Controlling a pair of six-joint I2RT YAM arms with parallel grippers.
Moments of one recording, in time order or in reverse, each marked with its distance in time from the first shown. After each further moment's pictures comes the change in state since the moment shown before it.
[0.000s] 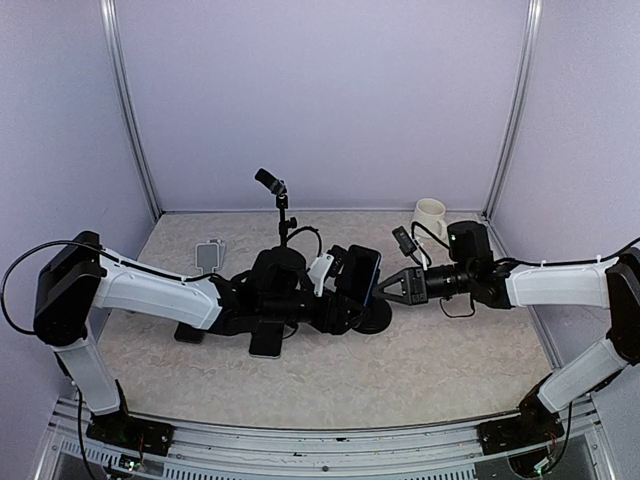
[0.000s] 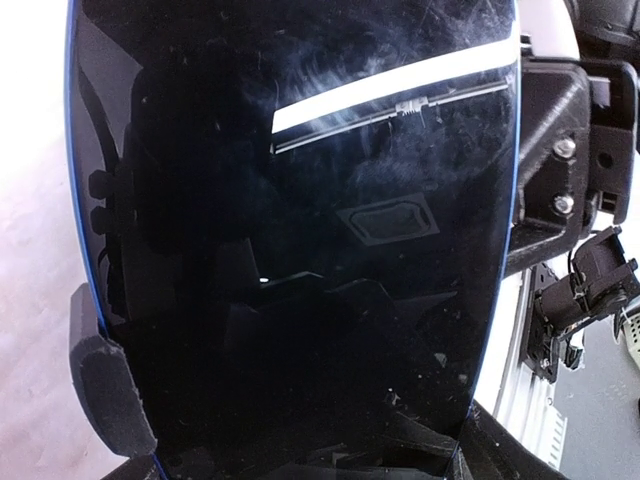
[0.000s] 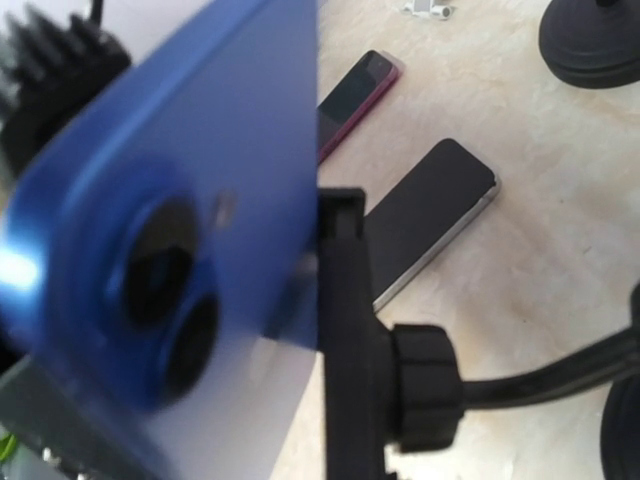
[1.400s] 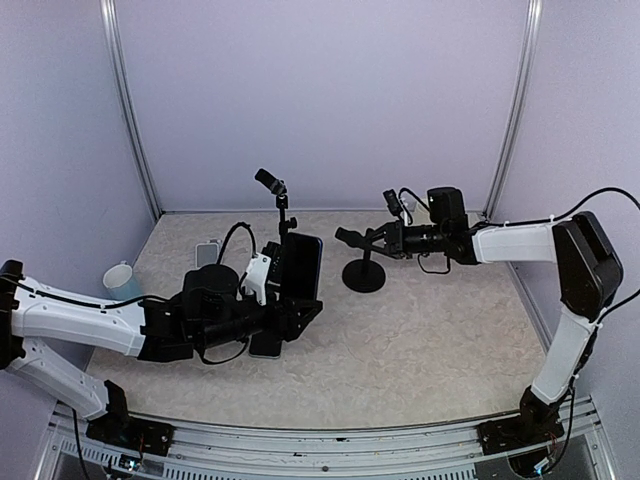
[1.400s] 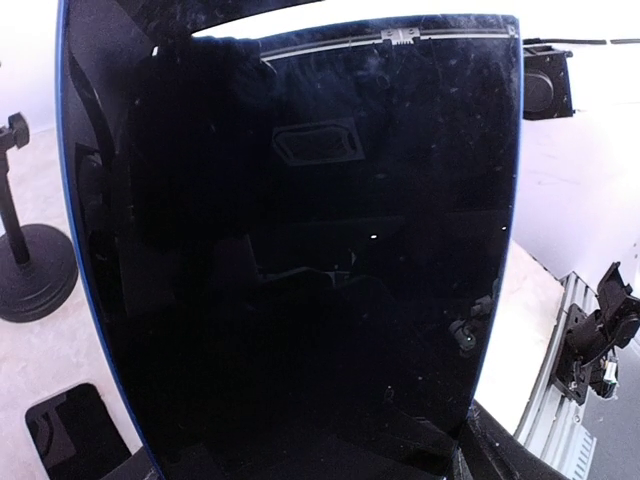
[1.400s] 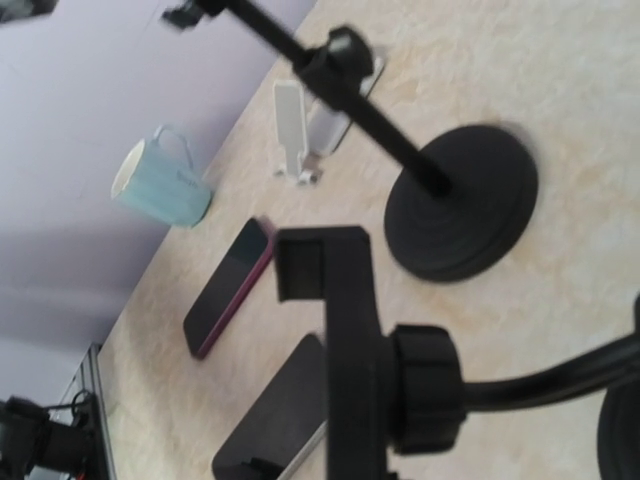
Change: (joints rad) left arm -0.090 -0.433 -0.329 0.037 -0.349 0.051; right arm -0.095 0.342 0.386 0.010 0.073 0.100
